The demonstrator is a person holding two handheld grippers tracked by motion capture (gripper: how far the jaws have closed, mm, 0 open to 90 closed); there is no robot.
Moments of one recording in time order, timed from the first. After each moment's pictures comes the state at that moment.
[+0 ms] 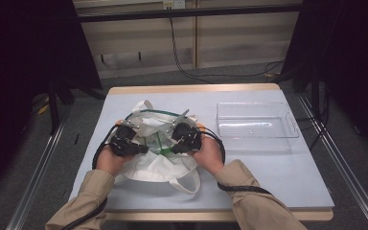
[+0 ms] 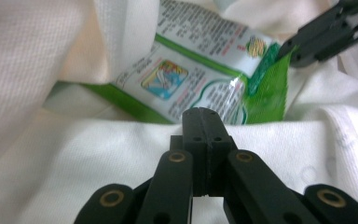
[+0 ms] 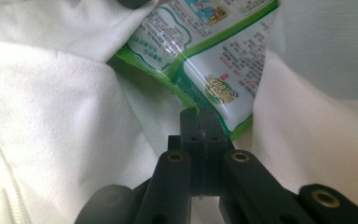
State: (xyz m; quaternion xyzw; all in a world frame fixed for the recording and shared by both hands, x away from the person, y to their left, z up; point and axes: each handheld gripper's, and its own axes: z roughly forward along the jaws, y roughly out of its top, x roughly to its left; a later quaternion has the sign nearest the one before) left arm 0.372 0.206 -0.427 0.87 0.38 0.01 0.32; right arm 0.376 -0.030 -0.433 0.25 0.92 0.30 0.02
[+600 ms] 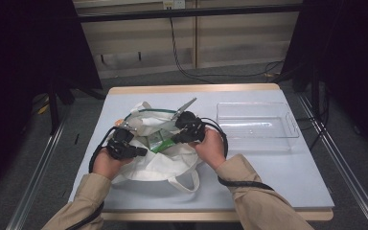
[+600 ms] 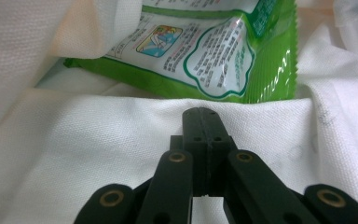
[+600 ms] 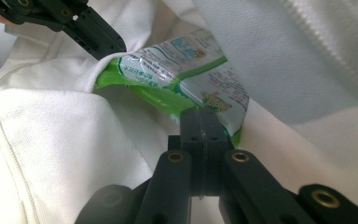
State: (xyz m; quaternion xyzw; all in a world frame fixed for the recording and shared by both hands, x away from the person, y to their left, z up) left arm 0.363 0.209 -0.424 0.88 0.37 0.01 0.31; right arm 0.382 -0.043 -0.400 0.28 0.90 0.33 0.04
